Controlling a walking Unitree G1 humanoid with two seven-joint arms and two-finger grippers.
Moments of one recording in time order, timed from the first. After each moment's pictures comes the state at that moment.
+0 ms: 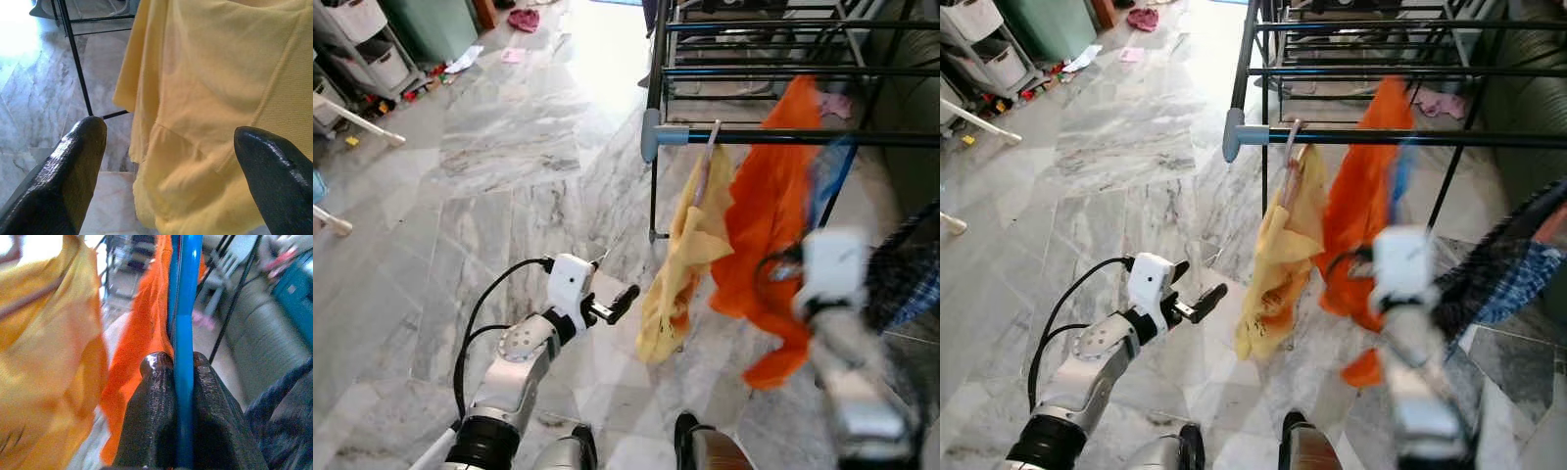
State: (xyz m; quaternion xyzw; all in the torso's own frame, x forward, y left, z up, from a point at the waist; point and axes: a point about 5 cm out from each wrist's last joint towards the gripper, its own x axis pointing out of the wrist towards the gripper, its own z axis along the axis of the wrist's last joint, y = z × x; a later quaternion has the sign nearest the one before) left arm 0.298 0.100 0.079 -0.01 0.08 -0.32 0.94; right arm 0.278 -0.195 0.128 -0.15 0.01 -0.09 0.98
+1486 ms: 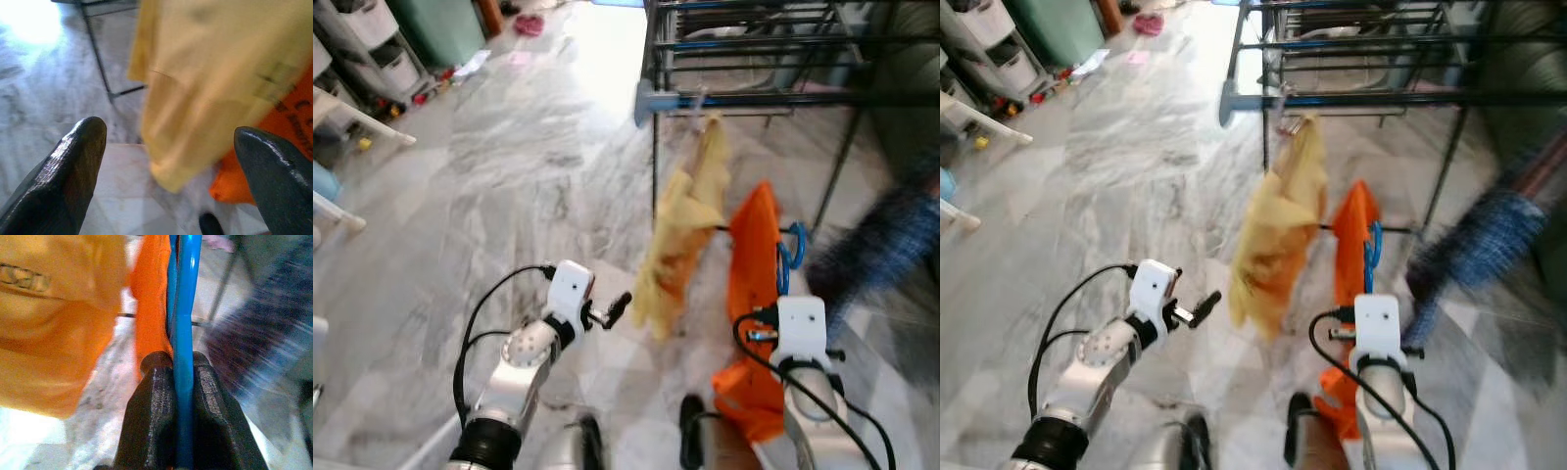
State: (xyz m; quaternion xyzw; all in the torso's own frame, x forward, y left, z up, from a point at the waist) left arm 0.297 0.105 0.064 0.03 0.10 -0.28 0.95; right arm 0.252 -0.187 0.070 -0.11 0.12 -0.10 0.98
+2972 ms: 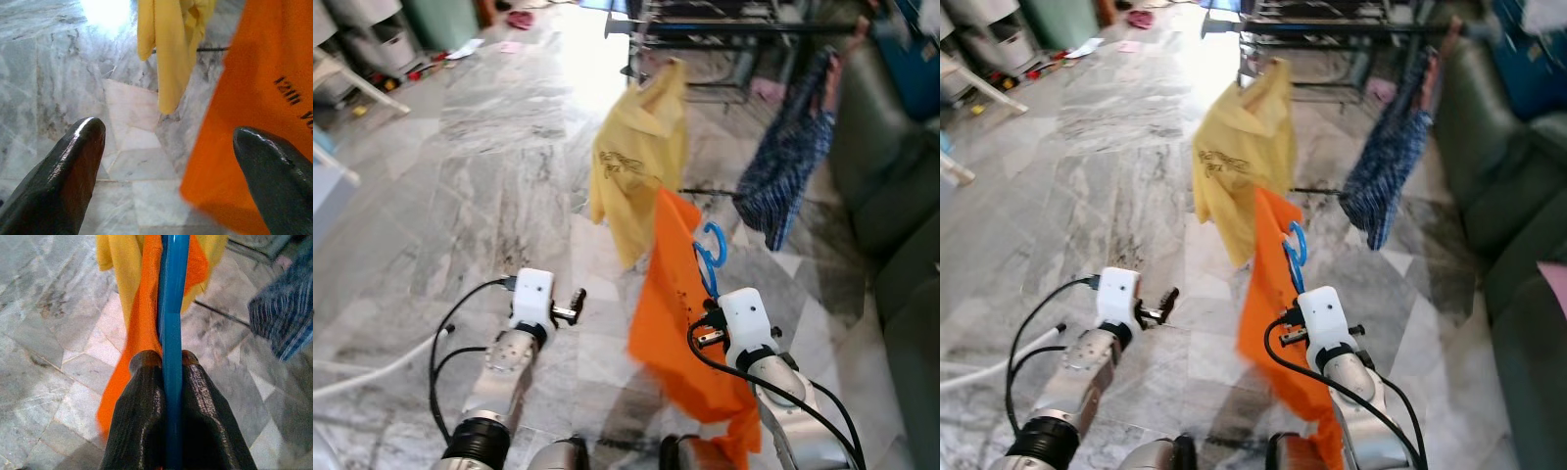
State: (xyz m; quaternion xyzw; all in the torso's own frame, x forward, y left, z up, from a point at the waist) left arm 0.301 0.141 0.040 0.01 0.14 -0.10 0.99; right arm 0.263 -0.142 0.065 -0.12 0.13 0.13 0.98
